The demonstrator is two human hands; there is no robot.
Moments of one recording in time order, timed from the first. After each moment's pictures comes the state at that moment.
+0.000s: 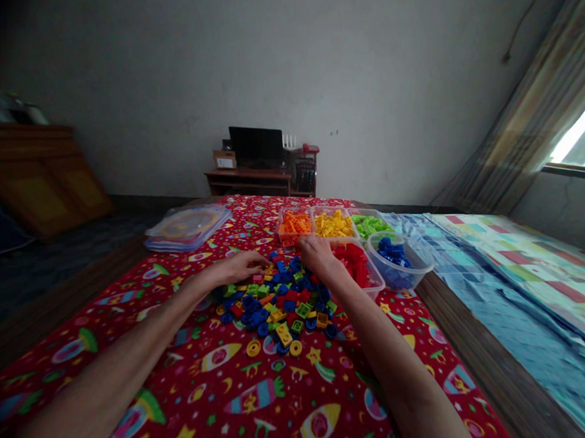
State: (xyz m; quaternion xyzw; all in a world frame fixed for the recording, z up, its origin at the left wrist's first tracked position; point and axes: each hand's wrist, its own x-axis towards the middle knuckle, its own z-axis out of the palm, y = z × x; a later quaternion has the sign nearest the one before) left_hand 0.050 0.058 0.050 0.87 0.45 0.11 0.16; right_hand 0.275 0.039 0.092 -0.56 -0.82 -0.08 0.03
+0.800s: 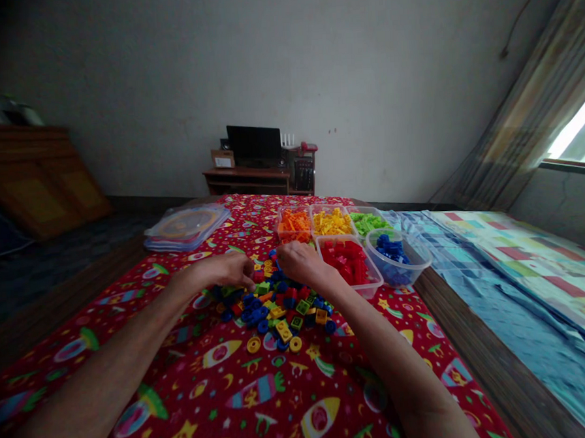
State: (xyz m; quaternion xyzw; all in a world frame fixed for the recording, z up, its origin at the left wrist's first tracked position) left_hand 0.055 0.029 0.090 0.82 0.55 -0.06 0.15; right_hand 0.254 -0.002 0.105 -0.46 -0.88 -0.02 0.09
